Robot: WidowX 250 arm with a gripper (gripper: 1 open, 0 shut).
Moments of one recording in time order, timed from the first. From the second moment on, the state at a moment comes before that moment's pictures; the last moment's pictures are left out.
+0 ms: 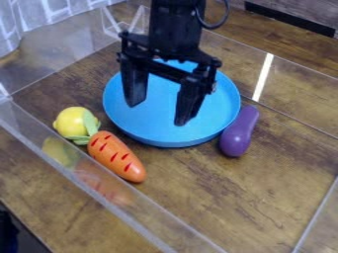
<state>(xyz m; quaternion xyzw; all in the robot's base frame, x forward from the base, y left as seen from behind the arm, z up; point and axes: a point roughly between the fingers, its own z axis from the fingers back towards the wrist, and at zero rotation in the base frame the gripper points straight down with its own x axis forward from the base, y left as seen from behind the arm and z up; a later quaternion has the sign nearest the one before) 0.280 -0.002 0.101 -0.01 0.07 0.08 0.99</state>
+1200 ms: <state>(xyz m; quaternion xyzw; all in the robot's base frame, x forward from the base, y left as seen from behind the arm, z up) 0.254 0.042 0.040 -0.09 0.00 0.50 0.86</state>
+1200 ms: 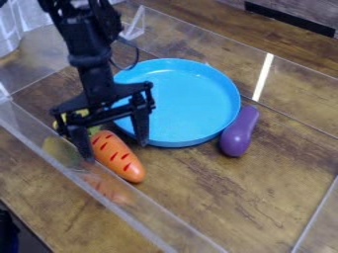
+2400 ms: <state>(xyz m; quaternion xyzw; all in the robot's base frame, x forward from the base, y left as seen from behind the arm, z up) 0.266 0.056 0.020 -0.09 -0.02 0.53 0.84</state>
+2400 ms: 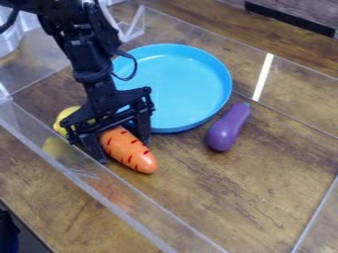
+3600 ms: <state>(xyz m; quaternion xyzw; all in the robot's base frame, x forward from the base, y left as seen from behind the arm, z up) 0.280 0.065 0.019 -0.08 -0.03 0.56 0.83</state>
